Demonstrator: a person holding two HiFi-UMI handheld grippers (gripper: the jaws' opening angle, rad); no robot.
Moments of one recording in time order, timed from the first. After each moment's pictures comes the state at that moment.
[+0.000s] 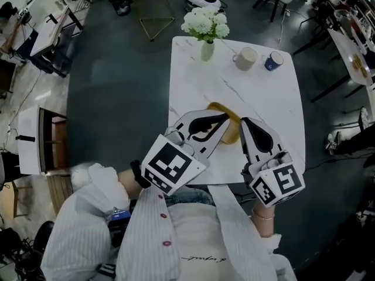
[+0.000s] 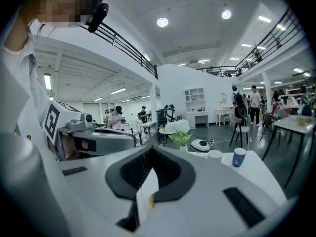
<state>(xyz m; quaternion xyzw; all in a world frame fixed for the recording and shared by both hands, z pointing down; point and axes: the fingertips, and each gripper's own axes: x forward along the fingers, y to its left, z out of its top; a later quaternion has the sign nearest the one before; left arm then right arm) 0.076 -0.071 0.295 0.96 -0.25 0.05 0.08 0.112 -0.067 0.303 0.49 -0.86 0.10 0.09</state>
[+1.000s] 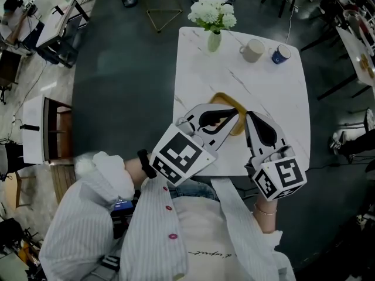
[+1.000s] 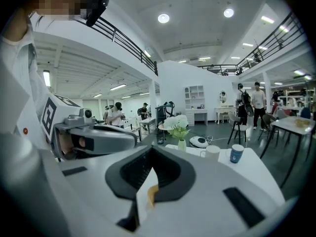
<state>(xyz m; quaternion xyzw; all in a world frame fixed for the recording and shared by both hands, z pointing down) 0.091 -0.058 0.310 0.97 -0.24 0.07 0.09 0.119 -0.059 0.321 0.50 -0.86 0.11 0.11</state>
